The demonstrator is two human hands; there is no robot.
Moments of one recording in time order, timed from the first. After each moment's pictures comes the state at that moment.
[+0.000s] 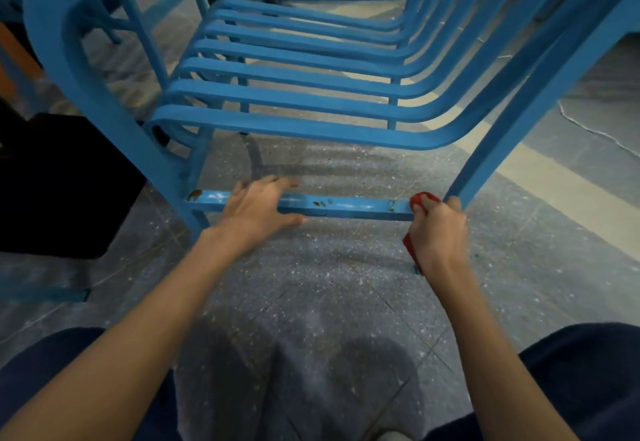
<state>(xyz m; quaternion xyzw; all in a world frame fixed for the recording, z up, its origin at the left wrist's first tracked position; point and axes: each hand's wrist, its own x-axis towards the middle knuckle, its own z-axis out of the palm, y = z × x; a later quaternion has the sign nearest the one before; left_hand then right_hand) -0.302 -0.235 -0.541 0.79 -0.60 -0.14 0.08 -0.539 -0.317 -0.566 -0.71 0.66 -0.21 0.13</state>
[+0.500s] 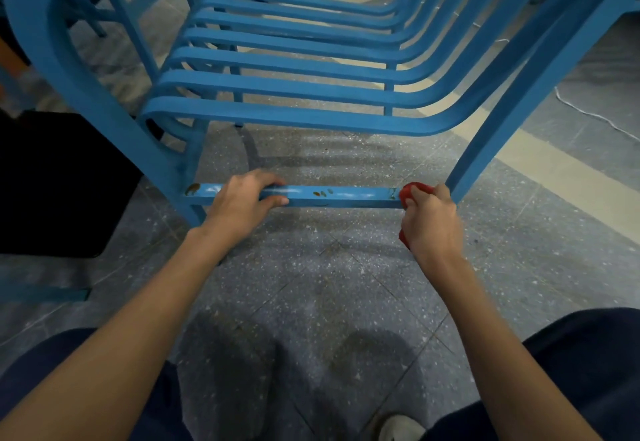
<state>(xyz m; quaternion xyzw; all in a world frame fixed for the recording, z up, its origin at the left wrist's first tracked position) -0.282 -0.229 -0.557 0.78 -0.57 -0.17 0.20 -0.537 -0.308 -0.574 -0.74 0.63 -0.20 0.10</state>
